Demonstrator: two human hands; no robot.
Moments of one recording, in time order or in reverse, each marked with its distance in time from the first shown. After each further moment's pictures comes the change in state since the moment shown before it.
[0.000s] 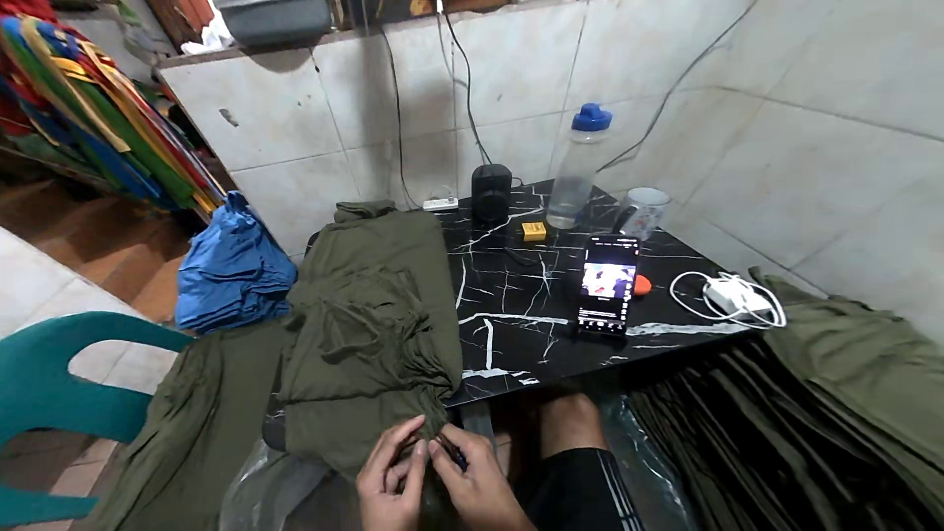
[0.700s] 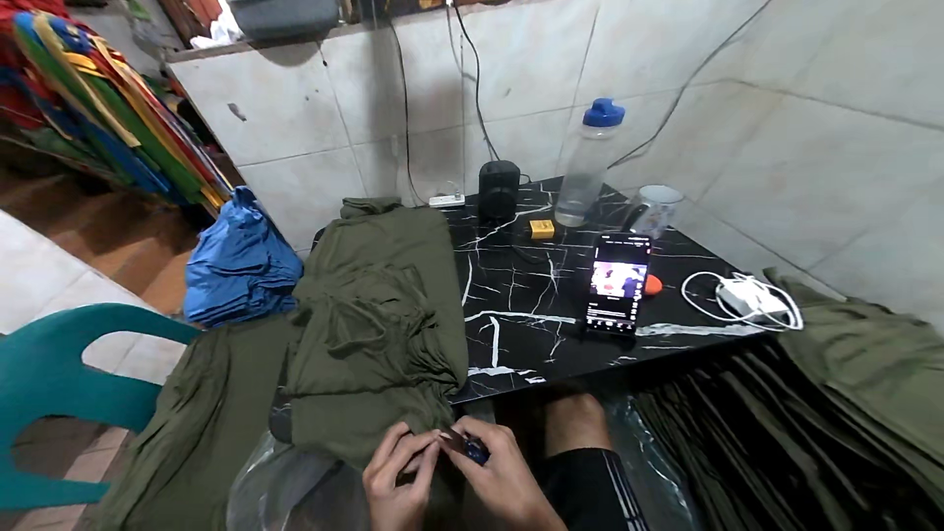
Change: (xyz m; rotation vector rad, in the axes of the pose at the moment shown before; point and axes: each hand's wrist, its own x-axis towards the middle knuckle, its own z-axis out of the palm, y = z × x) left_hand -0.001 -0.023 -0.001 0.244 0.047 0.235; right_hand 0.002 0.000 -0.025 -0.073 -0.040 0.006
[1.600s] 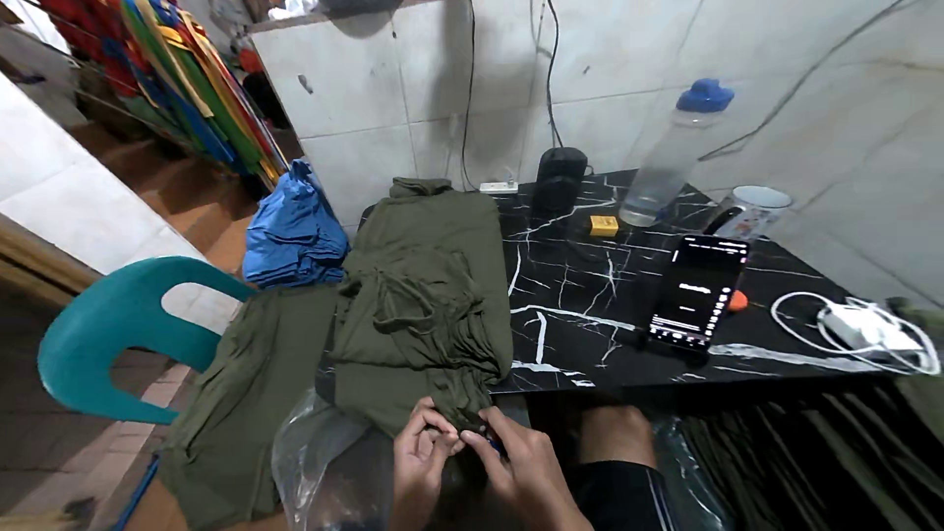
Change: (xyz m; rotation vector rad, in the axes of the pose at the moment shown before) left_hand -0.002 -0.003 -0.012 -0.597 -0.019 -0.280; right_hand -0.002 0.004 0.016 -0.401 0.106 -0.297
